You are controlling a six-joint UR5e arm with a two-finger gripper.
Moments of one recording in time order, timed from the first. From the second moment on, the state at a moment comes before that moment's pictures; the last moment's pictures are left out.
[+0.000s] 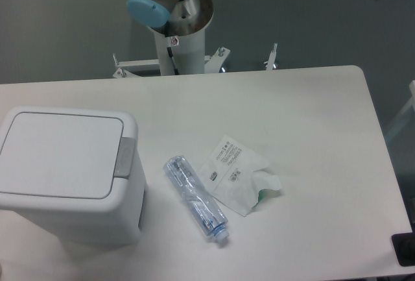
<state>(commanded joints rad) 3.20 -1.44 -1.59 -1.43 1.34 2.09</state>
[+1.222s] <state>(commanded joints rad) 2.66 -1.48 -1.58 -1.16 1.14 0.59</state>
